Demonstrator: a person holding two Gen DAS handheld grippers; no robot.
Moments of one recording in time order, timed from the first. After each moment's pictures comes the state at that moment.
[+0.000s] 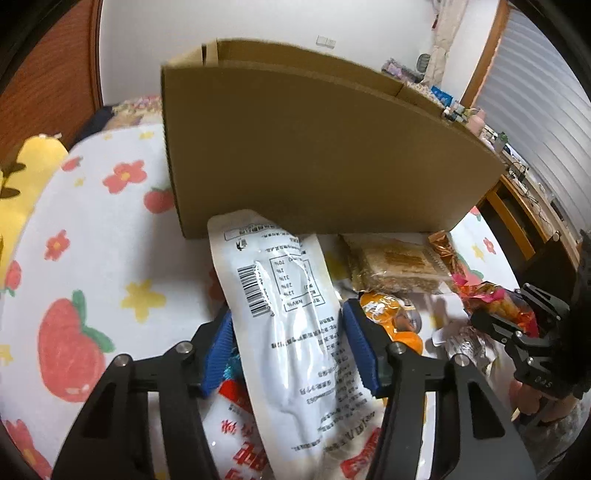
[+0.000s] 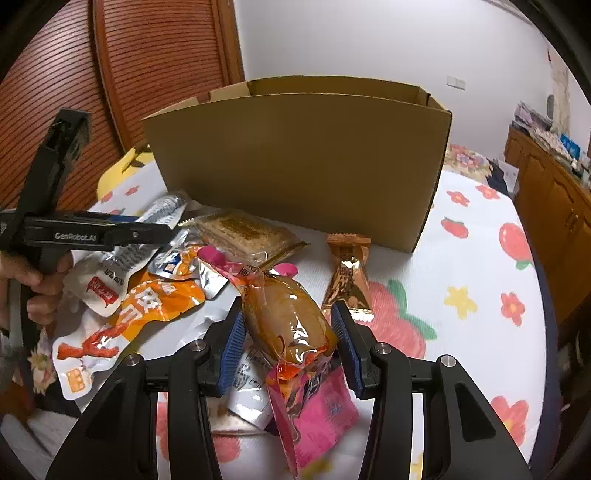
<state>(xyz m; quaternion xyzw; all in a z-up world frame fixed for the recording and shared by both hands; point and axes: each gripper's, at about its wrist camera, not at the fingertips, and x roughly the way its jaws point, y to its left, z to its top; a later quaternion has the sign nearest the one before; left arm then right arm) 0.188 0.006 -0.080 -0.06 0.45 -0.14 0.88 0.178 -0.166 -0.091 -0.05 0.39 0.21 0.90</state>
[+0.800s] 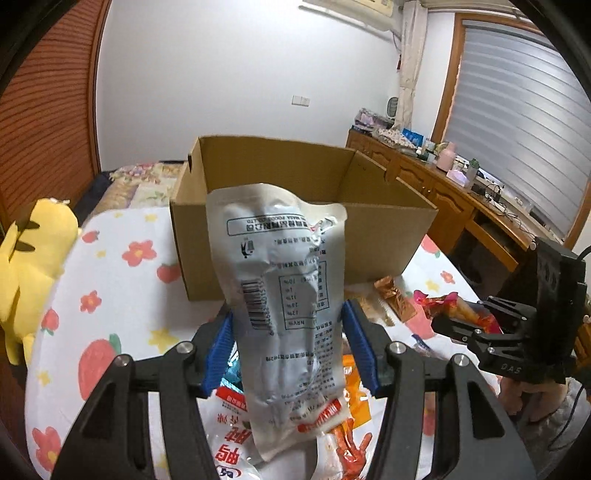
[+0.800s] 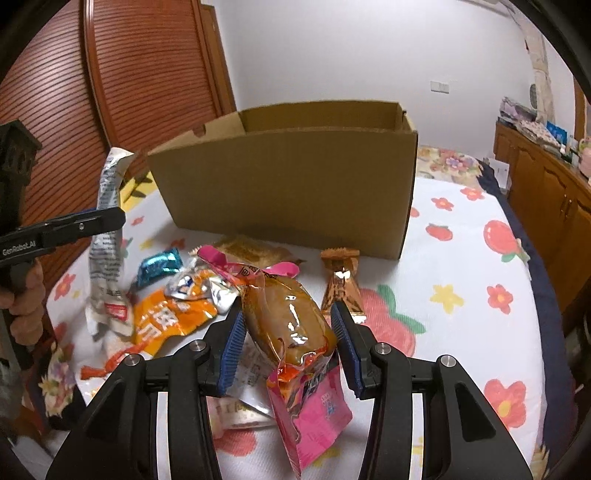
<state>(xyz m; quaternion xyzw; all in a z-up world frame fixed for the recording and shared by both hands) 0.149 0.004 -0.011 -0.04 0.33 -0.17 0.93 0.161 -0.177 -0.070 -0.01 0.35 0.20 0.92</state>
